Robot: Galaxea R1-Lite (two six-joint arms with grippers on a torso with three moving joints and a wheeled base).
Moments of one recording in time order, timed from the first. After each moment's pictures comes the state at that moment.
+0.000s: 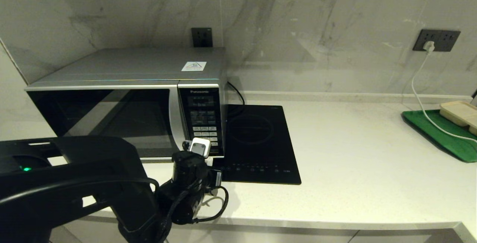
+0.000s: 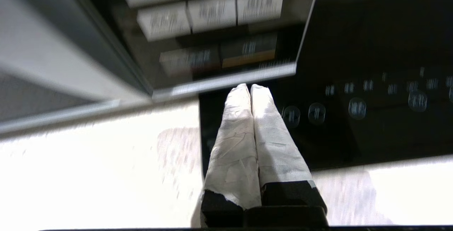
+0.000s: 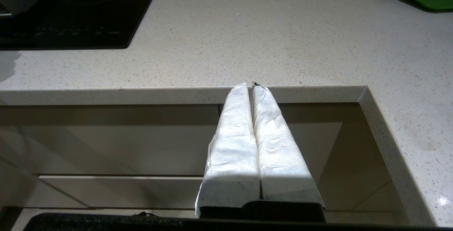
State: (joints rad) left arm -0.63 2.19 -0.66 -1.20 0.45 -0.06; right arm 0.00 0.00 -0.07 0.17 -0.05 0.09
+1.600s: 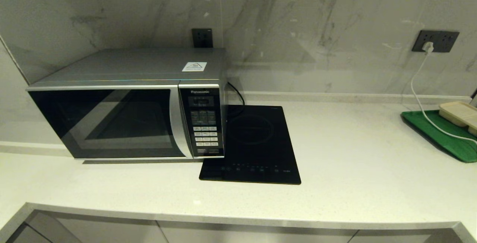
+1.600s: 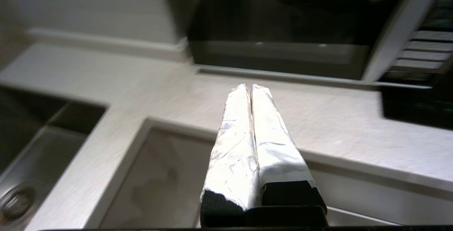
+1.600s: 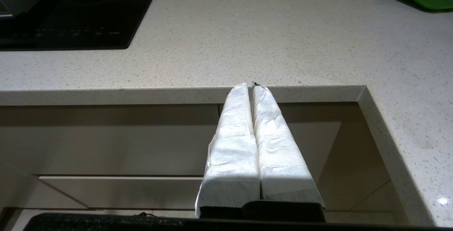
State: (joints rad) left arm -0.25 0.61 -0.68 0.26 0.52 -0.02; right arm 0.00 0.00 -0.07 0.17 -0.05 0.09
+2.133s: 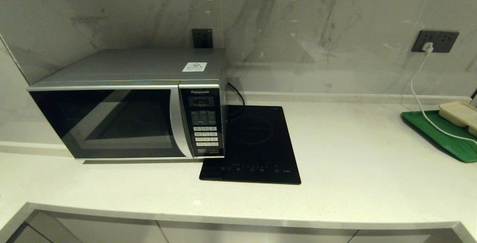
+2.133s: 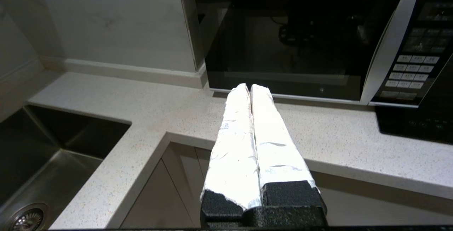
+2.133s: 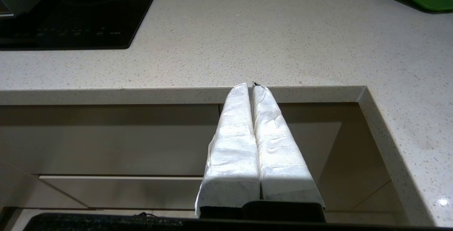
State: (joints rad) left arm -0.16 0.30 -0.67 0.33 0.42 0.07; right arm 0.00 0.00 -0.07 0.17 -0.05 0.09
